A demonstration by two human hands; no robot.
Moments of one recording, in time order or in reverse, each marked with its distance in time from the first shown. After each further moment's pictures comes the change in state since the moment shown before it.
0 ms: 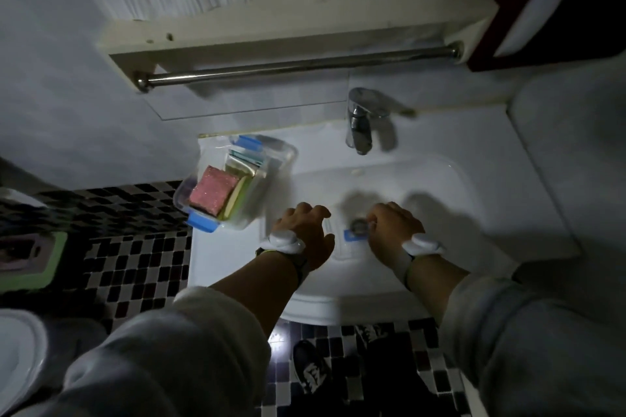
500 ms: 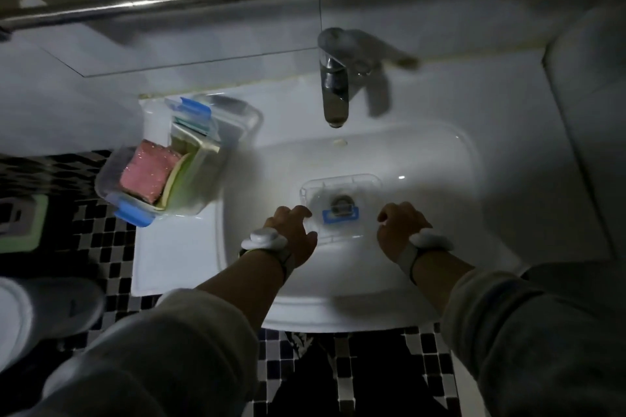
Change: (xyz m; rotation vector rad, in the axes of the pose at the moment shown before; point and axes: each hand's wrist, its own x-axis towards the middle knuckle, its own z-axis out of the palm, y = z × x) left_hand 0.067 0.007 0.101 -0.139 -0.147 -0.254; right_hand 0.058 0.100 0.060 -0.005 -0.125 0.151
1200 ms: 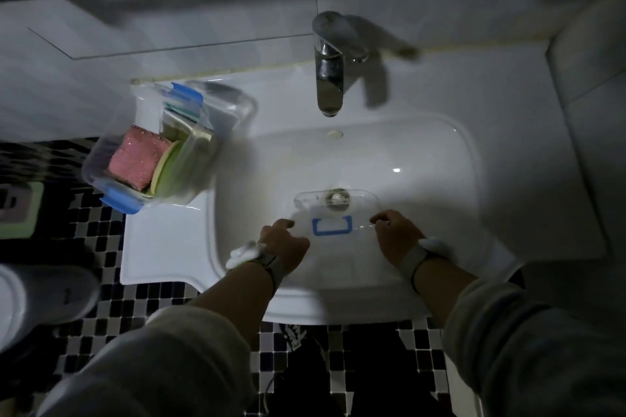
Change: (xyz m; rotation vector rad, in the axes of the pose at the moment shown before) left_hand -0.008 -0.006 0.034 -0.423 -0.064 -0.312; right_hand 0.001 0.014 0.025 0.394 -0.073 0.149
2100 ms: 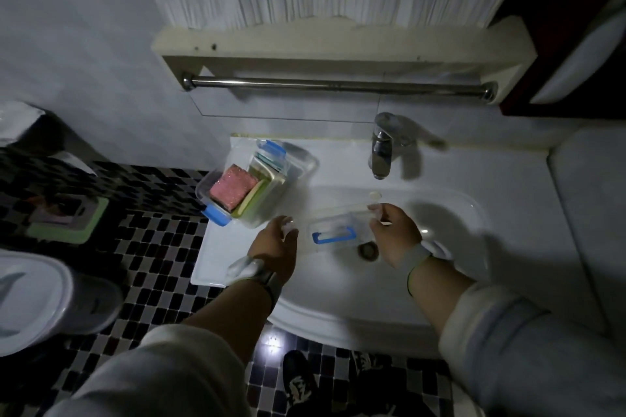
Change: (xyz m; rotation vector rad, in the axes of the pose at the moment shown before) left_hand -0.086 -0.017 -0.124 -0.219 0.422 0.271; right_hand -0.077 -0.144 -0.045 0.328 0.040 -0.348
